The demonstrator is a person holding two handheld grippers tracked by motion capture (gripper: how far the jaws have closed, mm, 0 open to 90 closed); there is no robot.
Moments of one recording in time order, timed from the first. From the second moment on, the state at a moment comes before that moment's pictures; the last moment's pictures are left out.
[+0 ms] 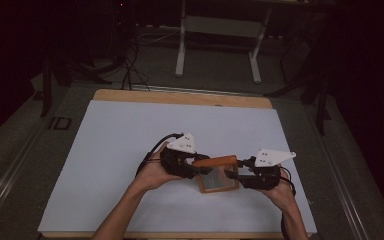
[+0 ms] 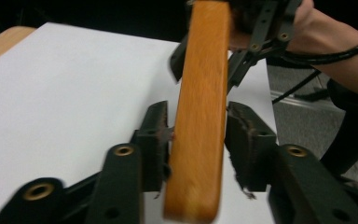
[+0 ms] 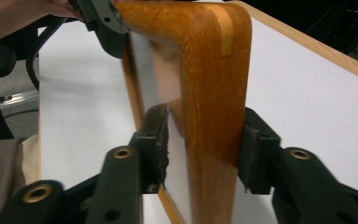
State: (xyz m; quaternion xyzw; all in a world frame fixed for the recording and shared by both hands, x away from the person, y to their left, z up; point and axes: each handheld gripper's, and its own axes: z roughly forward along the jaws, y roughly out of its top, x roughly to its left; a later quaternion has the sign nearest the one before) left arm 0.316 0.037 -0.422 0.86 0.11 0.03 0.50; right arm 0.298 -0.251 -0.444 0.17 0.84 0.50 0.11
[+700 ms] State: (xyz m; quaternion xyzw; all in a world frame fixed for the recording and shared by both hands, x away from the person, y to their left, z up) left arm 0.314 0.044 -0.491 0.81 0.21 0.02 0.54; right arm 0.294 -0.256 -0.444 0.16 0.84 0.50 0.11
